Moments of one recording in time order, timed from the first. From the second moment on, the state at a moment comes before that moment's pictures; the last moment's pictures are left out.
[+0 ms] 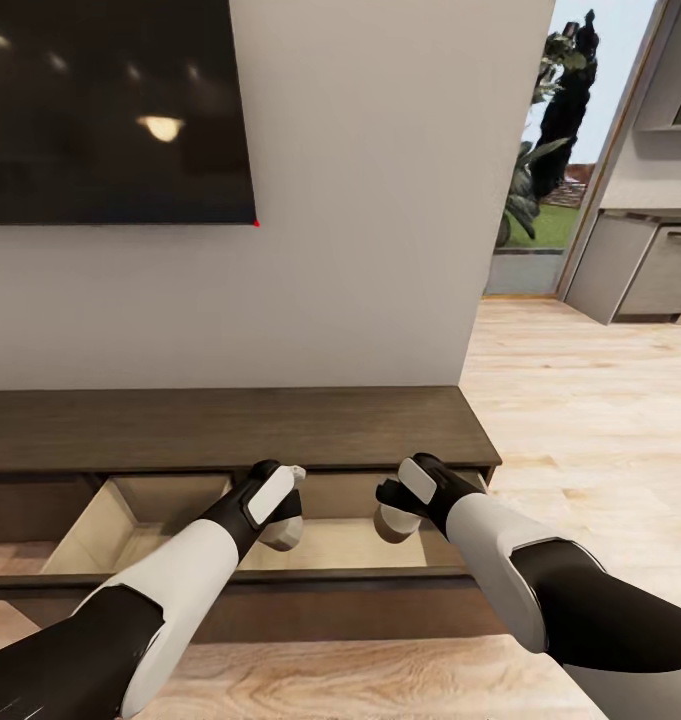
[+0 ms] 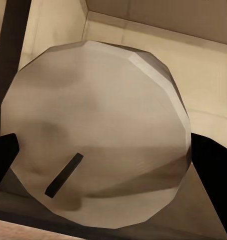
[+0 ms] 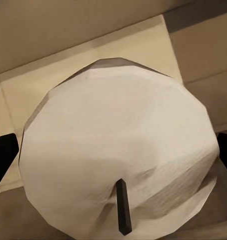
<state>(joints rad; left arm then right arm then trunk) -0.98 -0.17 -0.33 -0.42 0.81 0.66 0.69 -1.11 0.17 0.13 -0.14 -0.61 0.55 -0.43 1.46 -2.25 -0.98</state>
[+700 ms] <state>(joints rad) -0.98 -0.17 -0.33 -0.42 0.81 0.66 0.69 -1.11 0.17 0.13 -0.14 -0.61 0.53 -0.43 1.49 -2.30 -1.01</state>
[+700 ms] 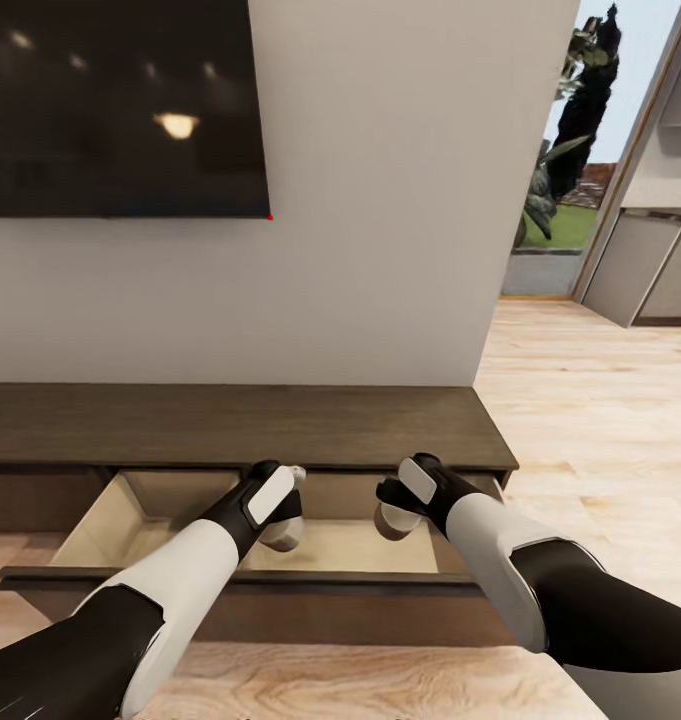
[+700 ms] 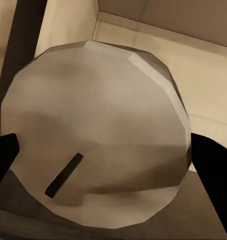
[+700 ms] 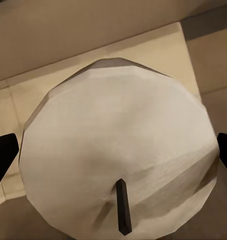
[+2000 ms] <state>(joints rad) -0.98 -0.17 -0.34 -0.42 0.81 0.63 0.62 -1.11 0.17 0.20 -0.14 -0.61 0.46 -0.43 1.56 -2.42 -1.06</state>
